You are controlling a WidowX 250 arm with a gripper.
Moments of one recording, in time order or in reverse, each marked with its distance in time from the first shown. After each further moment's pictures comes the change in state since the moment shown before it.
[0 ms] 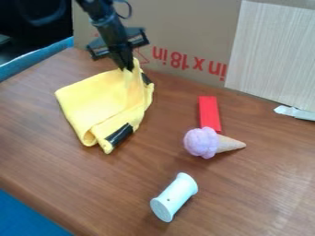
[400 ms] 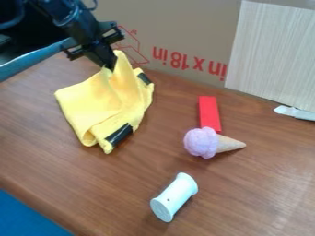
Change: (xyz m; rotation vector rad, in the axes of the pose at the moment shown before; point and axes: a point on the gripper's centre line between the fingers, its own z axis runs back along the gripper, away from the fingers) arm -0.018 0.025 0.038 -0.151 -0.037 -0.070
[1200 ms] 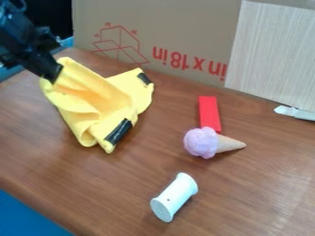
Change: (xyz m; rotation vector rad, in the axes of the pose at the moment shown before) arm -0.033 0.064 0.059 0.009 0.036 -0.021
